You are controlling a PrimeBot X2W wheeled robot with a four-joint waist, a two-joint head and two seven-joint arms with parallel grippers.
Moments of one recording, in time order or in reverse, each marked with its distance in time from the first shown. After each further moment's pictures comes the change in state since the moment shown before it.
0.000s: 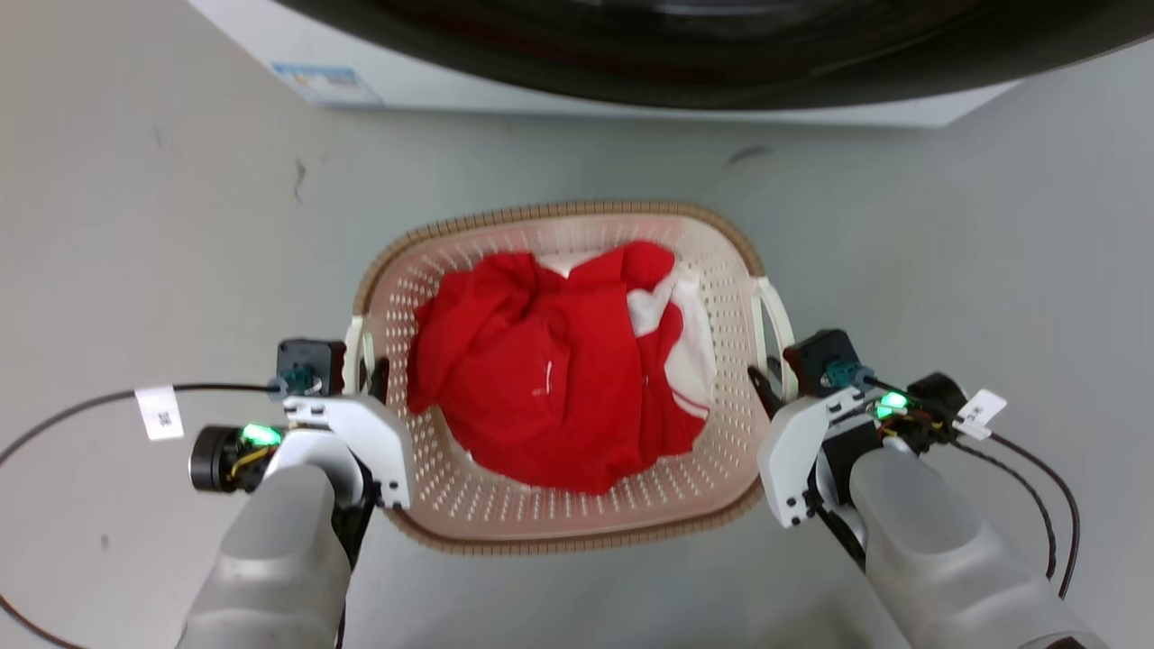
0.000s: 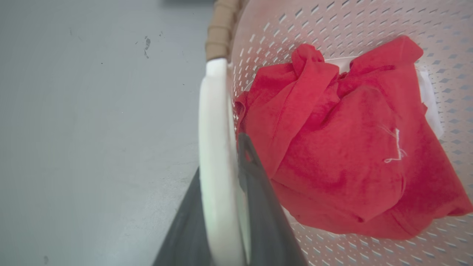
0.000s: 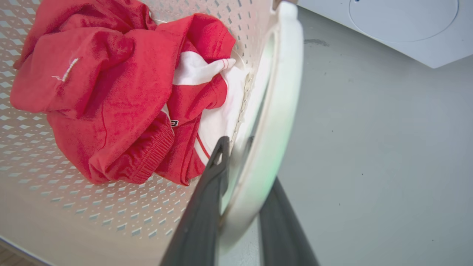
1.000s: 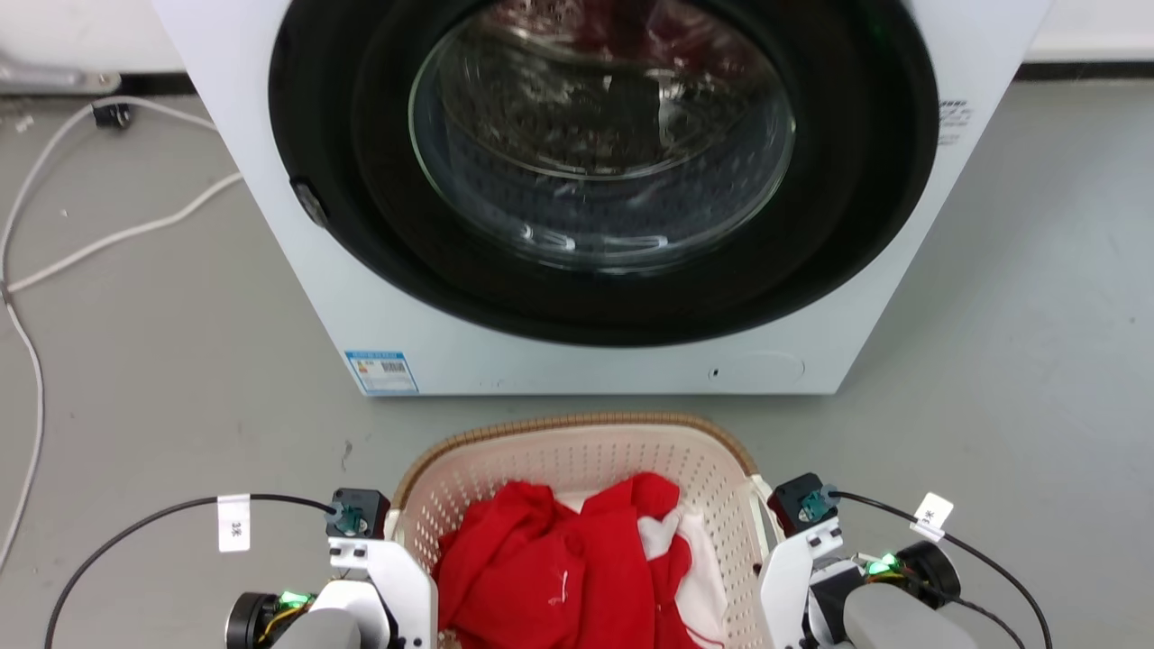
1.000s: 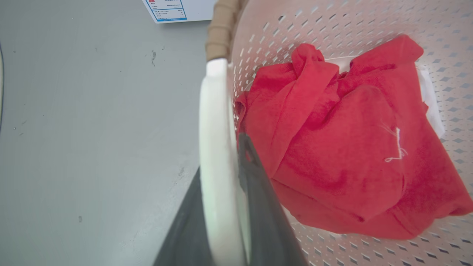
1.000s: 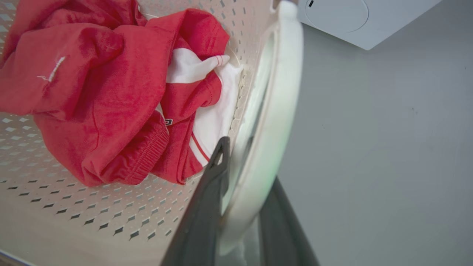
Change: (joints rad) left arm 0.191 -0.020 -0.160 0.062 -0.144 -0.007 0.205; right arm 0.177 -0.003 0.218 0.039 0.267 0.000 0.245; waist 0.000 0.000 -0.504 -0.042
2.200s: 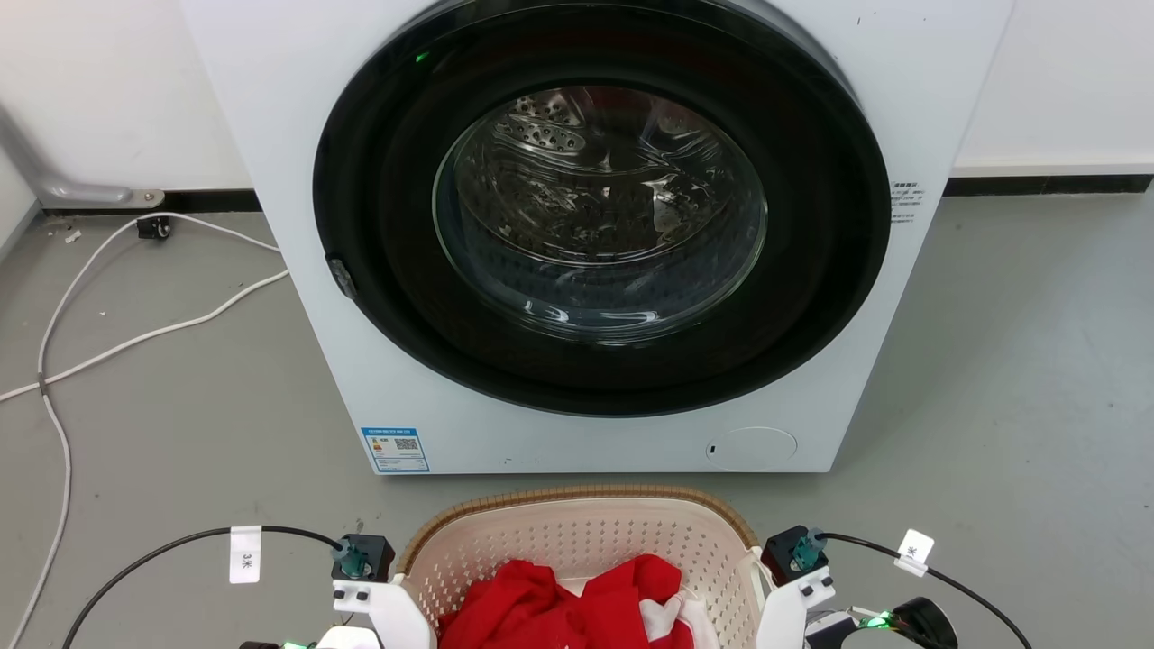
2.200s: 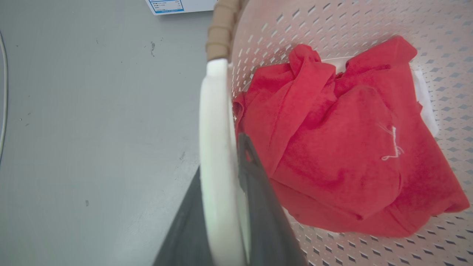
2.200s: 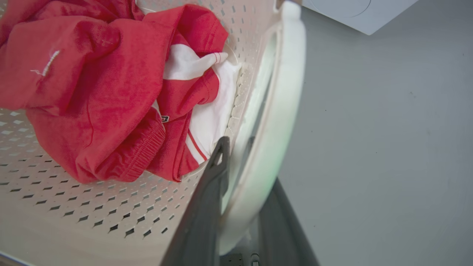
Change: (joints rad) left arm 0.070 0.037 -0.242 -0.020 -0.241 0.000 0.130; right arm 0.049 0.003 0.154 0.033 0.163 0.002 0.110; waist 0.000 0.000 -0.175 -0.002
